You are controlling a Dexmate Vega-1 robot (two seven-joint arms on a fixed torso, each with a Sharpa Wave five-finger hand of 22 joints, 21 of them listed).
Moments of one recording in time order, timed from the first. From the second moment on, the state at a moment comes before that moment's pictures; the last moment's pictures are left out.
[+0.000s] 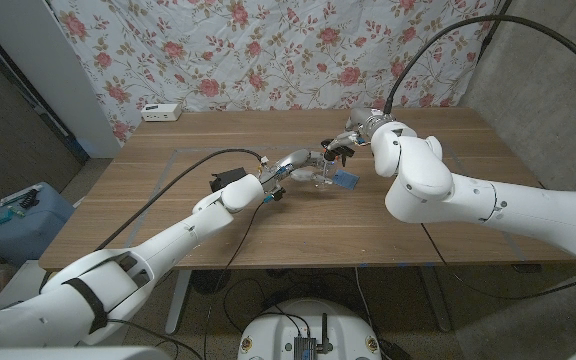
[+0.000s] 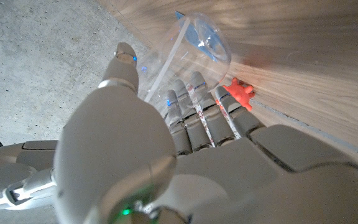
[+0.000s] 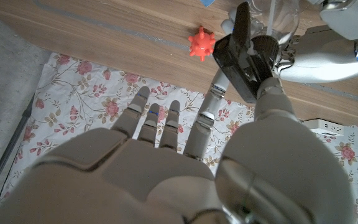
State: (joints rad) left arm 0.57 0.43 0.76 -1.11 0.00 -0.52 -0.11; left_hand 1.07 -0.02 0.28 -0.18 0.18 0.67 -0.03 0.25 0.20 0.70 -0.13 0.28 0.33 0.75 -0.08 0.21 0.18 0.36 -0.04 0.19 0.16; right arm -0.24 -0.83 -1.27 -2.38 -0.51 -1.39 0.29; right_hand 0.61 -0.05 0.28 -0.13 0.19 1.03 -0.08 0.54 0.25 0.30 0.05 0.24 0.19 0.14 0.07 0.24 0.19 0.31 0.09 0.19 0.17
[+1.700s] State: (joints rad) left arm 0.55 0.40 0.77 -1.06 -0.01 -0.53 -0.12; left_hand 1.07 -0.02 0.29 -0.19 0.18 0.67 -0.03 0.25 0.20 0.71 -0.12 0.27 0.34 0.75 -0.08 0.21 0.18 0.36 -0.04 0.19 0.16; right arm -0.31 -0.73 -1.24 -2.28 -0.83 -1.40 0.40; right_hand 0.62 0.02 0.33 -0.14 0.18 1.34 -0.07 0.62 0.18 0.52 0.02 0.24 0.19 0.32 0.01 0.26 0.19 0.40 0.08 0.19 0.17
